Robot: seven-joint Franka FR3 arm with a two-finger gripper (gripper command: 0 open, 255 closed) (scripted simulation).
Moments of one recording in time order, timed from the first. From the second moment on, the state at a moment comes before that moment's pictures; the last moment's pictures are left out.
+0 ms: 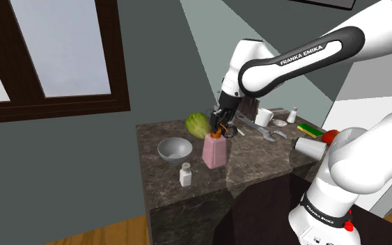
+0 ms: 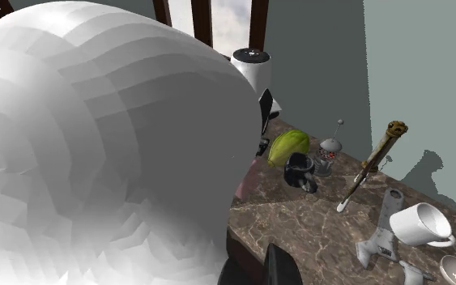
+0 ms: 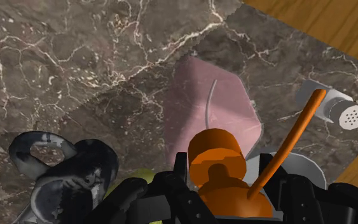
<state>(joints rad) 0.02 -0.52 0.09 -2.67 0.10 2.35 0.09</state>
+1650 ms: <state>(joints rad) 0.02 -0.61 0.08 -2.40 0.08 1.99 0.11</state>
